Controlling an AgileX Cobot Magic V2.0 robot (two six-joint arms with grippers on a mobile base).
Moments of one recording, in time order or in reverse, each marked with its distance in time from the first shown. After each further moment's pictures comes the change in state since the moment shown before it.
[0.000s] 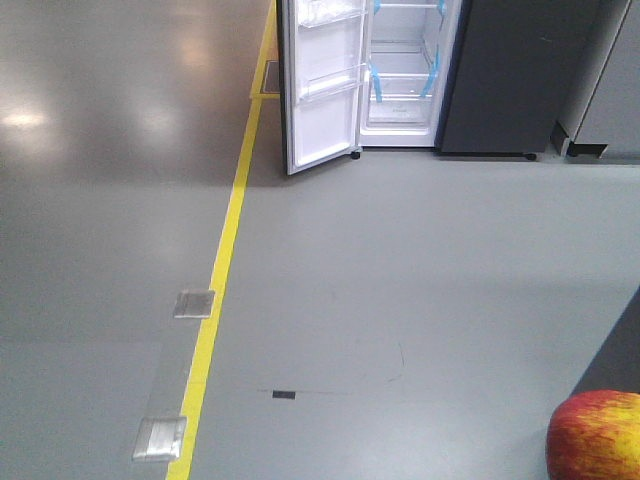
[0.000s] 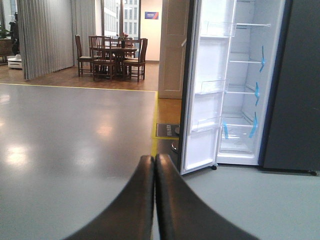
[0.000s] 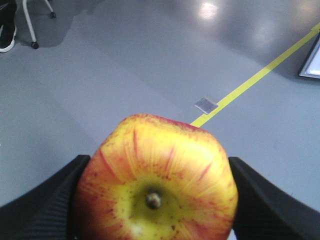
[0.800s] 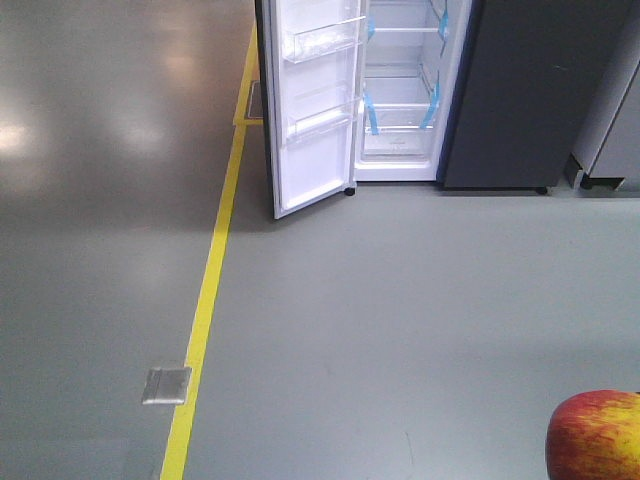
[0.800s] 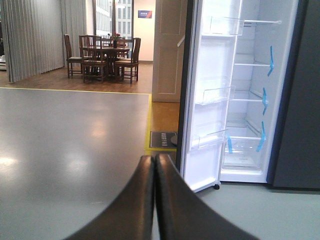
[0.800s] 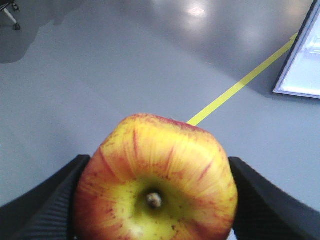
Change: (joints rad) left arm 0.000 0.000 0.000 0.000 0.000 0.000; right arm 0.000 0.000 0.000 0.000 0.000 0.000
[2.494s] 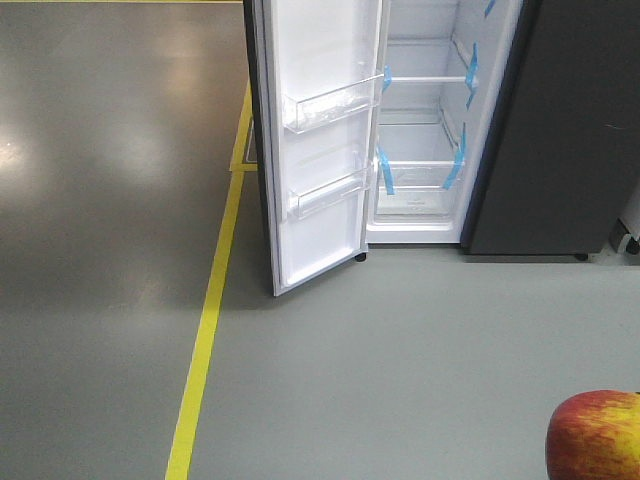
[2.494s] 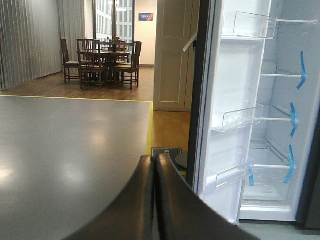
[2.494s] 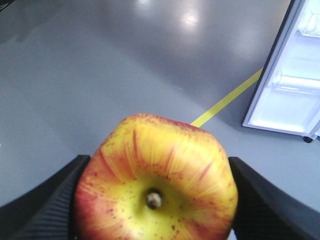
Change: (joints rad) left arm 0.000 0.000 0.000 0.000 0.000 0.000; right arm 0.000 0.000 0.000 0.000 0.000 0.000
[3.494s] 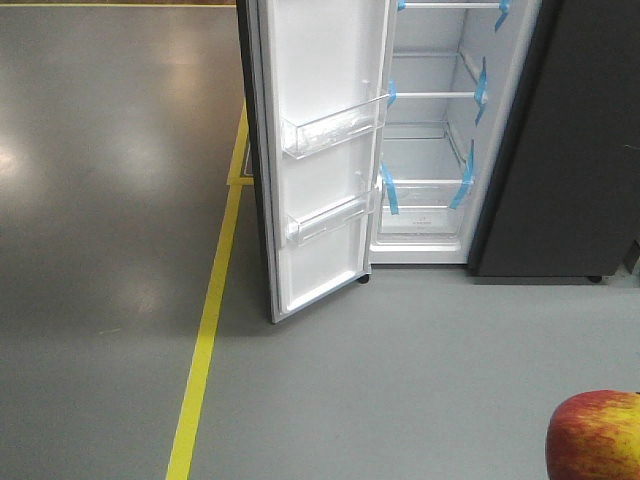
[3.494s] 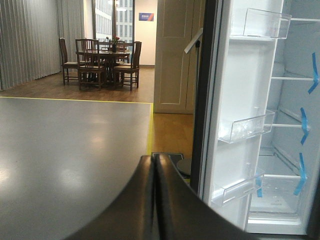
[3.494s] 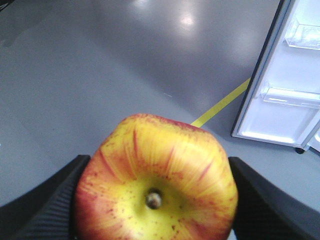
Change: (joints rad) left arm 0.000 0.000 0.000 0.000 0.000 0.000; right arm 0.000 0.000 0.000 0.000 0.000 0.000
